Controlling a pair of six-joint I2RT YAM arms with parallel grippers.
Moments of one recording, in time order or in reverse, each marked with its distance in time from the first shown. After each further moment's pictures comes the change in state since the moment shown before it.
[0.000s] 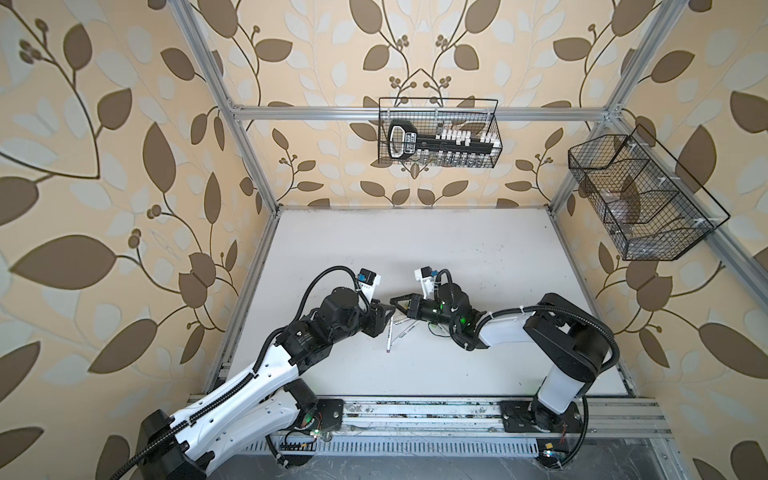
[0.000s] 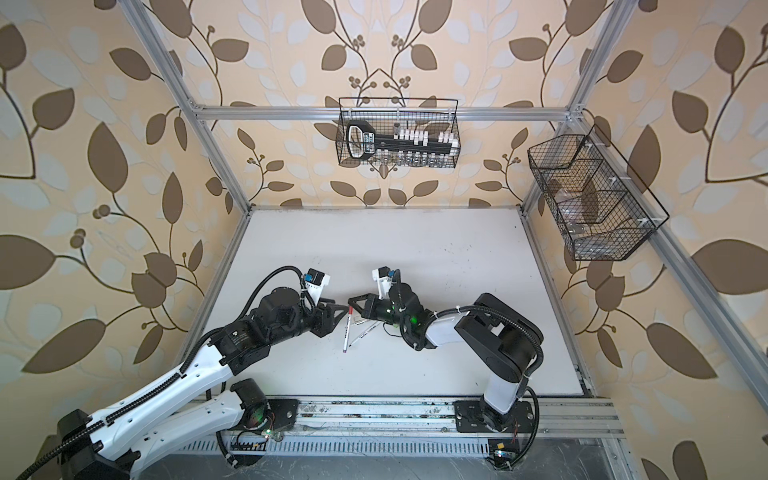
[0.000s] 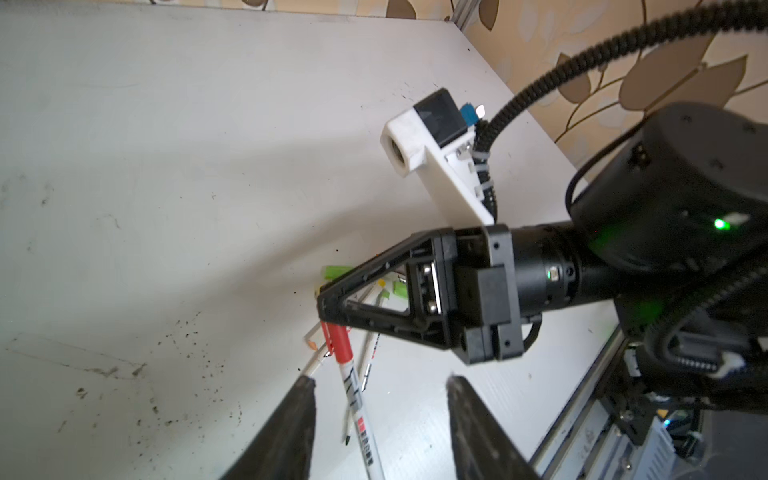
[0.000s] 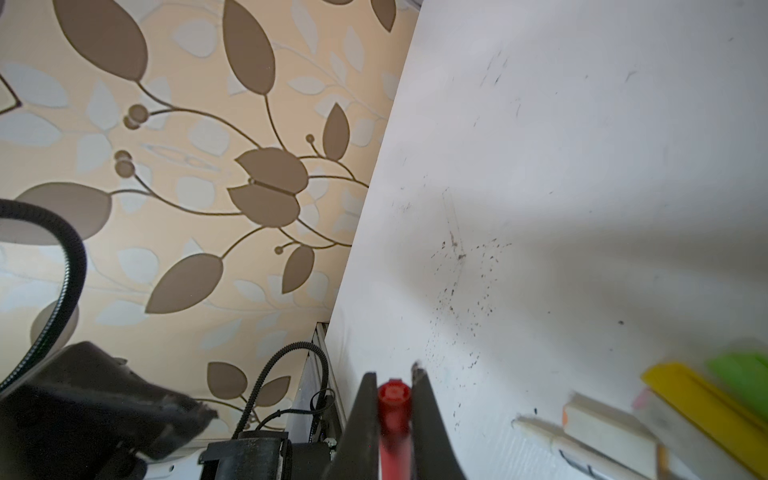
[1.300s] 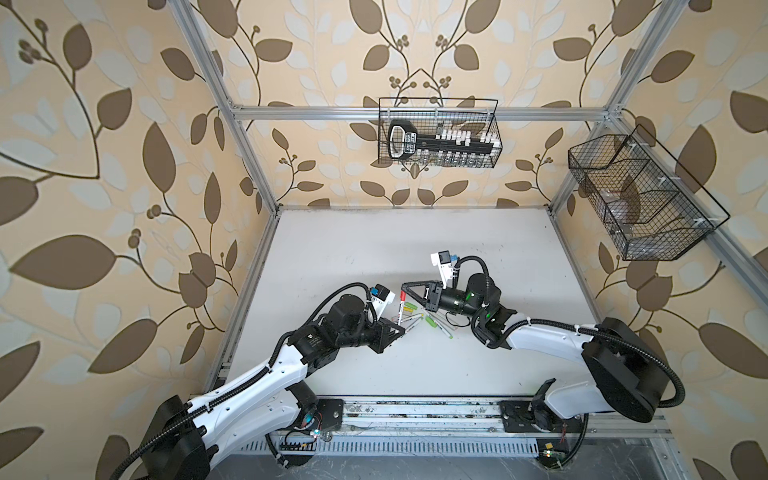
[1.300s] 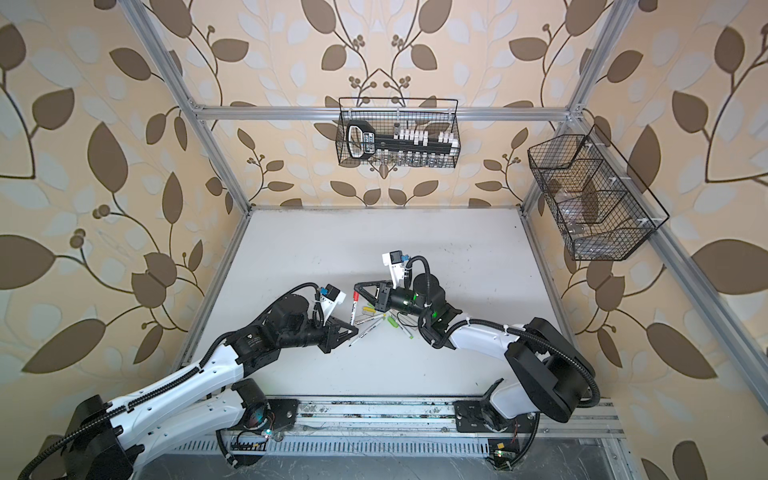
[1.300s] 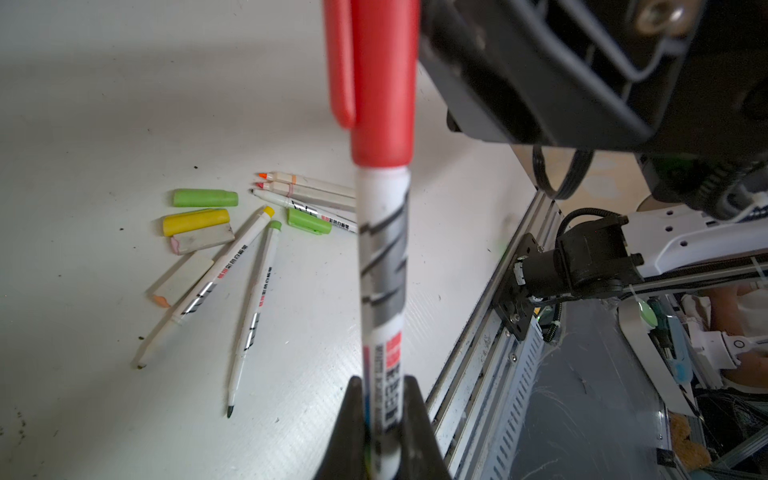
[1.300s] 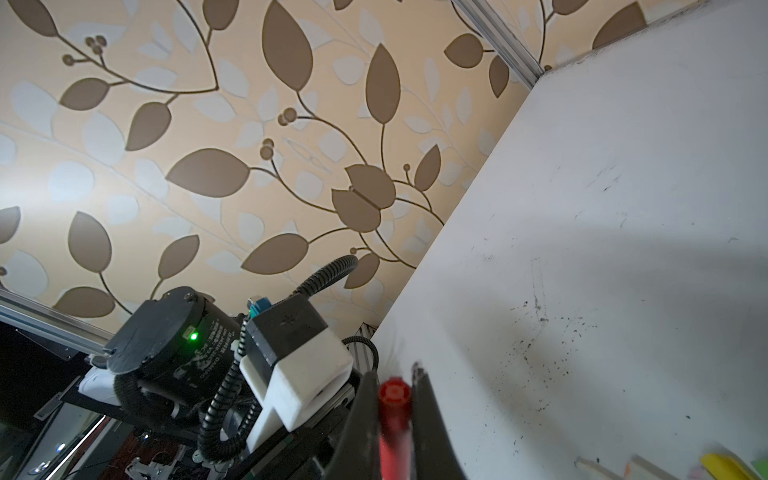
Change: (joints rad) left arm 0.003 0.066 -0.111 0.134 0.329 -0.052; right arm -0.048 -0.316 -0.044 -0.075 -0.150 -0.177
